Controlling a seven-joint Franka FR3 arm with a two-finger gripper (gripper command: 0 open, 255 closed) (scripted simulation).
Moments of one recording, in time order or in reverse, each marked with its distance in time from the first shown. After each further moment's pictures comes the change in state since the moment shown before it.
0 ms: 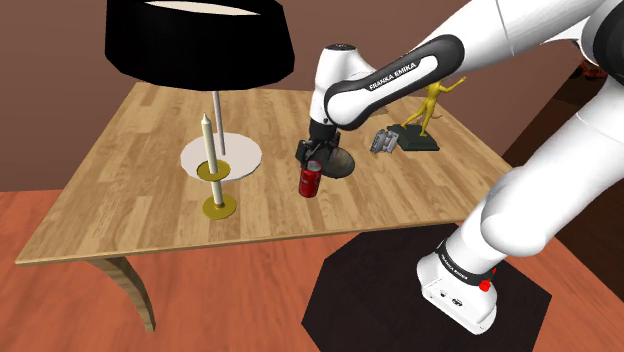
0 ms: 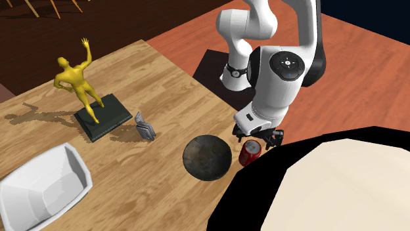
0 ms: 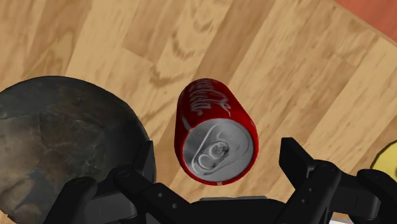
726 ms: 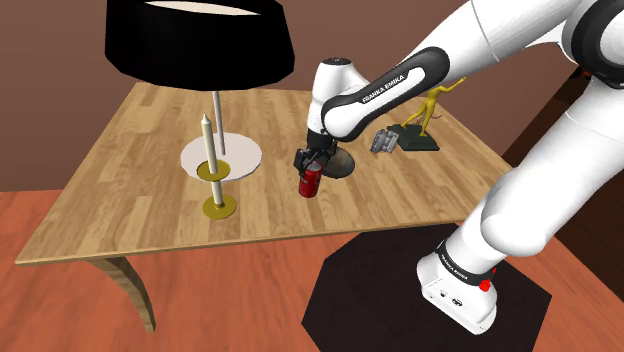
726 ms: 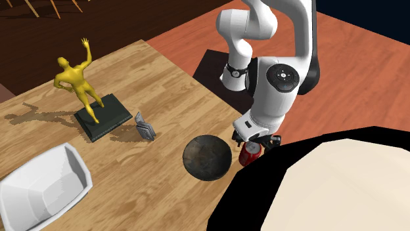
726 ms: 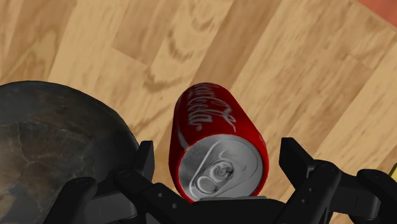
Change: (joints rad) arm 0.001 0.065 0.003 -0.016 -0.014 0.082 0.013
